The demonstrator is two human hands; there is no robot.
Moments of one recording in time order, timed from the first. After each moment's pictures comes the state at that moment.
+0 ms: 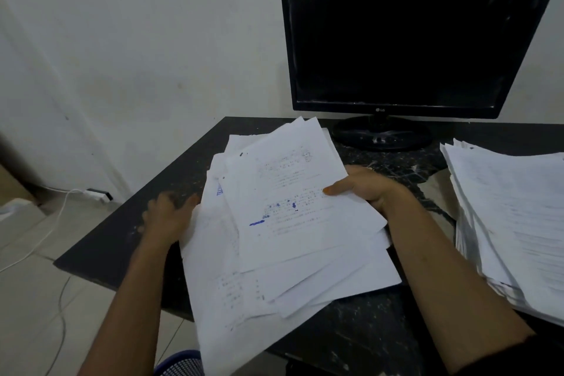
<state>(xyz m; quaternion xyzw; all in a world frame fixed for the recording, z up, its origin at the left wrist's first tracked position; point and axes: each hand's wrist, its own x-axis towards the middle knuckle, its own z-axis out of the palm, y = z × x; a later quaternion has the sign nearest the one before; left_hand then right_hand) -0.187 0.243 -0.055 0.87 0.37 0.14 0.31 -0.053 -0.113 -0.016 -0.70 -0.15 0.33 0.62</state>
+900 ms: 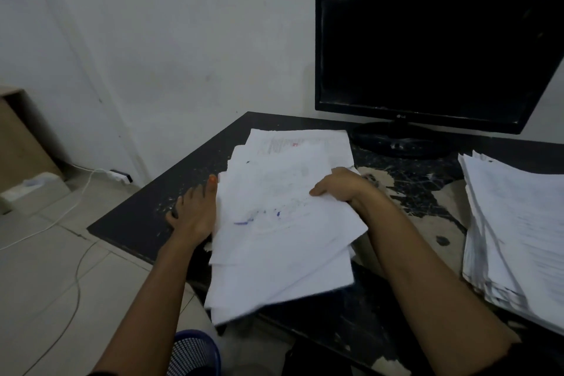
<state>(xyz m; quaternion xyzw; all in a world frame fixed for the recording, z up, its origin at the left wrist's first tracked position) -0.214 0.191 -0.054 0.88 0.37 0.14 0.28 -0.089 -0.055 0.005 -0.85 -0.09 0.26 0.46</state>
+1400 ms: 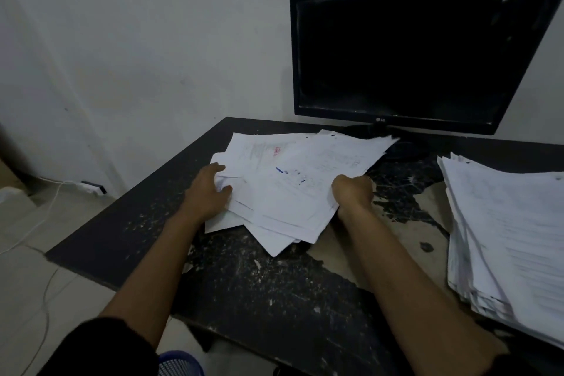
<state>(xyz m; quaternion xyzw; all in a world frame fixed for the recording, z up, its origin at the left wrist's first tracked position) -0.137 0.199 -0.051 0.91 0.15 0.18 0.33 -0.072 -0.068 -0.019 -0.71 0.17 0.05 0.68</state>
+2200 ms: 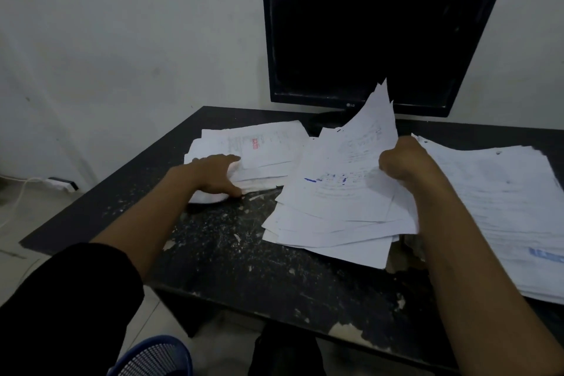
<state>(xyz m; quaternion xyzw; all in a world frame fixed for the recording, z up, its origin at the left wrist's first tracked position) -0.114 0.159 -0.008 0.99 0.05 -0.11 0.04 -0.091 -0.195 0.037 -0.92 0.07 0.01 0.39</state>
